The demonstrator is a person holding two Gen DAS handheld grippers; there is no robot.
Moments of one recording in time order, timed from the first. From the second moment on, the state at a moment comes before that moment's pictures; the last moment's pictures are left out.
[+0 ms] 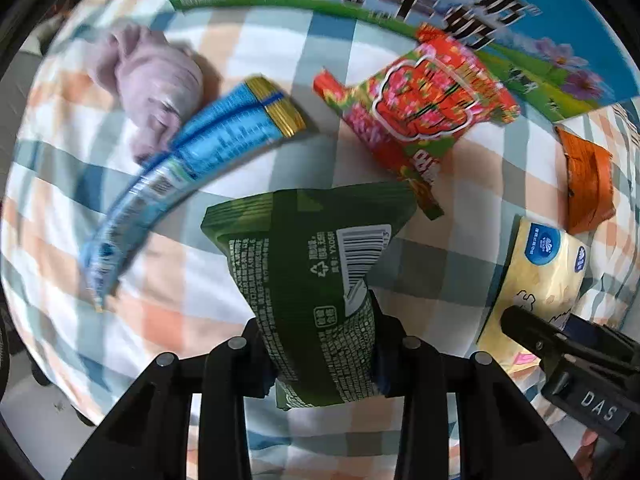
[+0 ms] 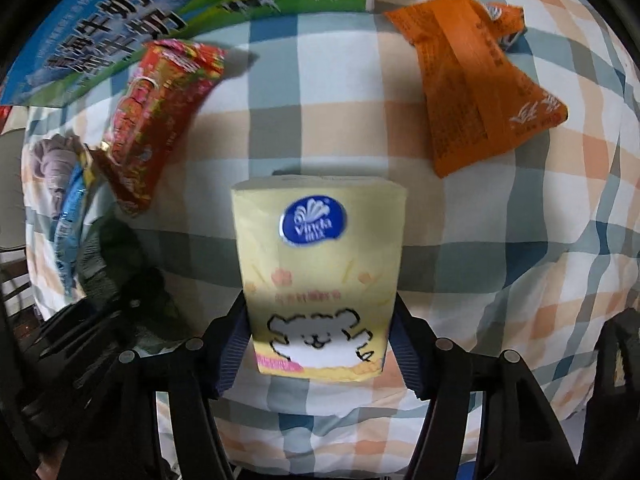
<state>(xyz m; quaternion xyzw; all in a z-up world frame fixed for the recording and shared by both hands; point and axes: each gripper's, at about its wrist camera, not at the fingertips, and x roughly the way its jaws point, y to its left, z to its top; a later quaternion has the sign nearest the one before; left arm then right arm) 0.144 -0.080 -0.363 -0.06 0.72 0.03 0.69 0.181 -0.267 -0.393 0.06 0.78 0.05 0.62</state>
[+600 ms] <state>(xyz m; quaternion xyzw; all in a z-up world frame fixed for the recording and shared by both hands) 0.181 -0.119 -0.170 0.00 0.59 -0.02 0.81 0.167 -0.308 -0.227 0.10 0.67 0.10 0.73</state>
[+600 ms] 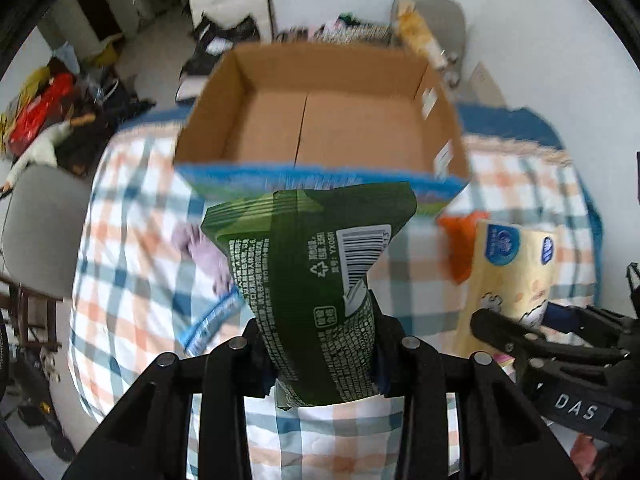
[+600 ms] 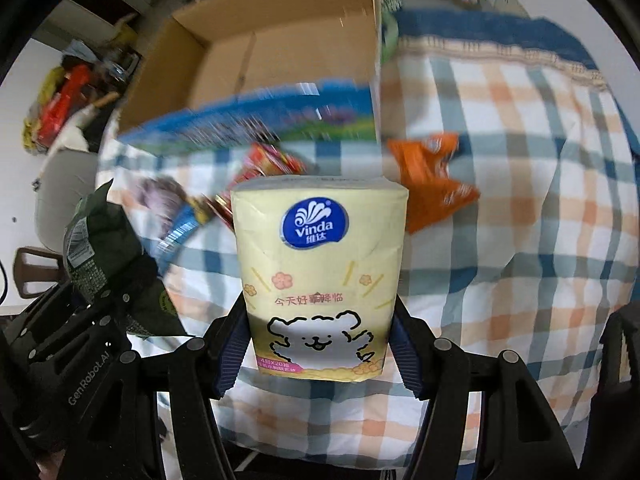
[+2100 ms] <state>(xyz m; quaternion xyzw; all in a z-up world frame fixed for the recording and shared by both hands) 0.538 -0.094 -0.314 -0.04 0.73 -0.15 0.66 0.507 -0.222 -0.340 0.03 0.71 0.02 0.70</state>
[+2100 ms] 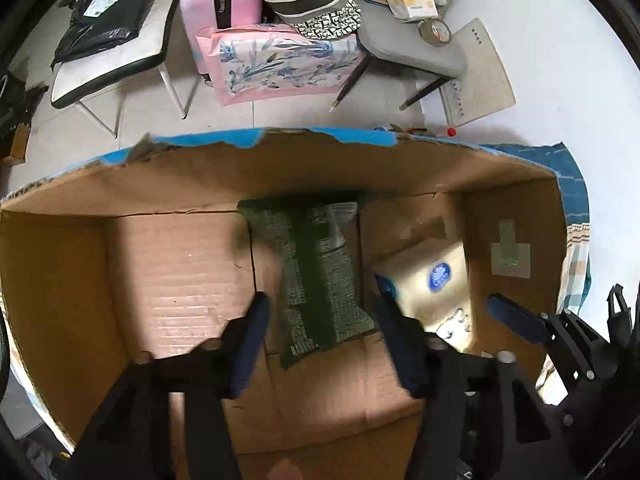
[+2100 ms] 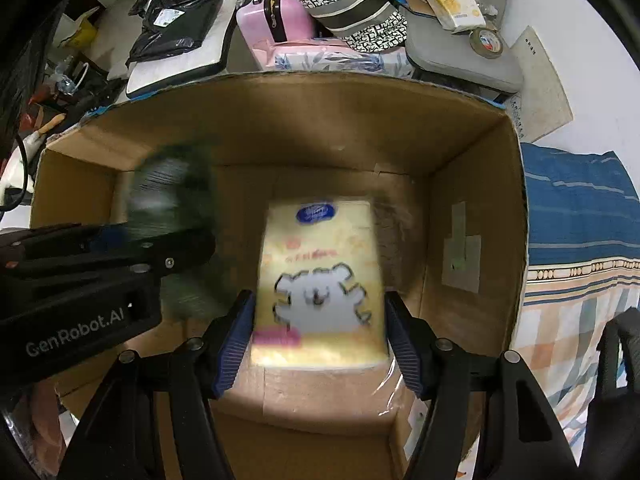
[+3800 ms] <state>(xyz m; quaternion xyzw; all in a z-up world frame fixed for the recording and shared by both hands) 0.229 -0.011 -0.161 0.04 0.57 -0.01 0.82 0.210 -0.223 -0.181 0.07 0.61 0.01 0.79</state>
